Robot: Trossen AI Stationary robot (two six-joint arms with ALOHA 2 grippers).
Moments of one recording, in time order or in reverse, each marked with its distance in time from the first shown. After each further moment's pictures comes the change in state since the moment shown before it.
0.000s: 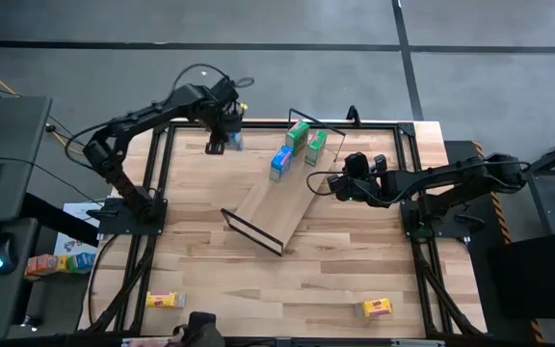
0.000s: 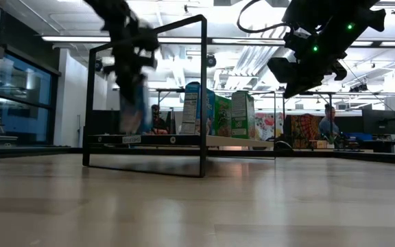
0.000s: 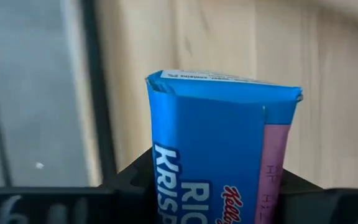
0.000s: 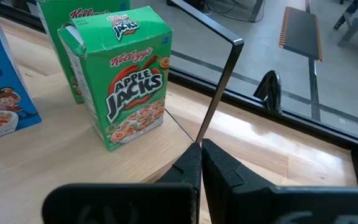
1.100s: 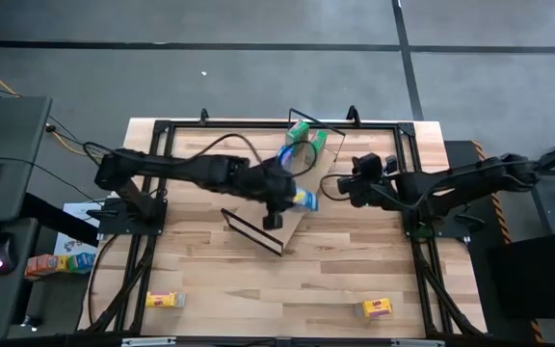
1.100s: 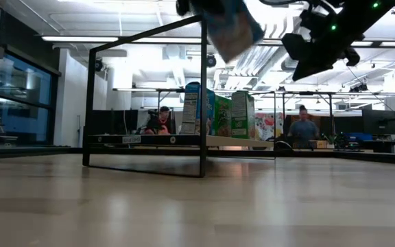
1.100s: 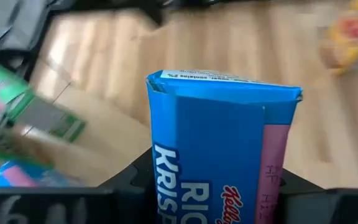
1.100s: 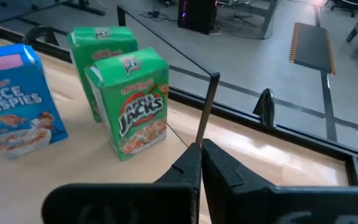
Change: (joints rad) left arm -0.800 0.078 0.251 0.302 -0.184 -0.833; right arm 0.100 -0.158 0.001 -0.113 0.077 0.049
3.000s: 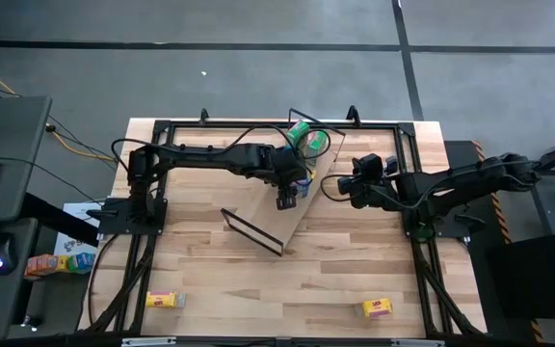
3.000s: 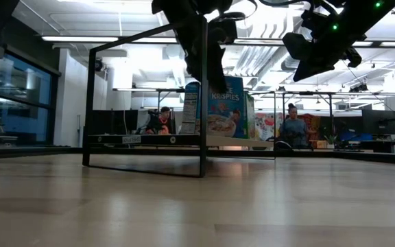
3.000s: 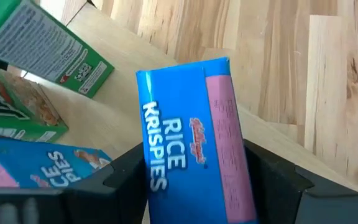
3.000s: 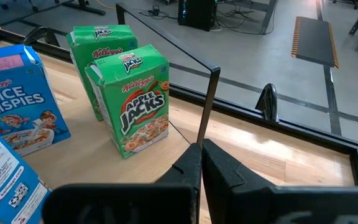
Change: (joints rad) left arm 0.188 0.220 0.000 0.011 0.060 0.051; right arm 0.011 -0.001 0.000 -0.017 -0.009 0.042
